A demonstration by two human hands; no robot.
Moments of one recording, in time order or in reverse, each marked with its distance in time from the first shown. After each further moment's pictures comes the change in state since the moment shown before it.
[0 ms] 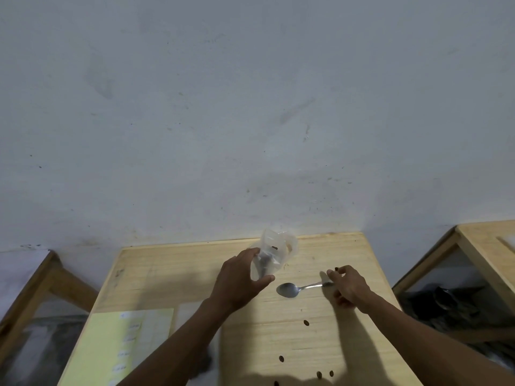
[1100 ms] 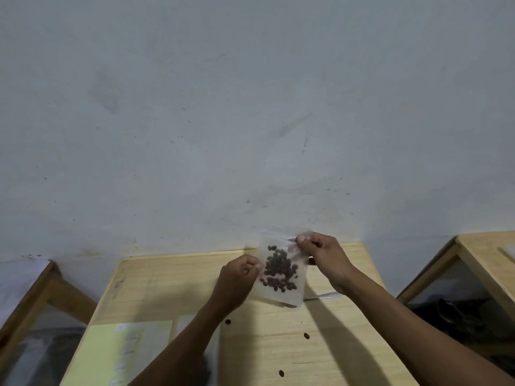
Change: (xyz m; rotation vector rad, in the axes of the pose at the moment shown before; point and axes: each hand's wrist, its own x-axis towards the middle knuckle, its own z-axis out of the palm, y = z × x) left_hand 0.009 0.008 -0.013 -0.412 0.060 -0.086; right_hand -0.064 -0.119 -0.004 0.385 -0.192 -0.482
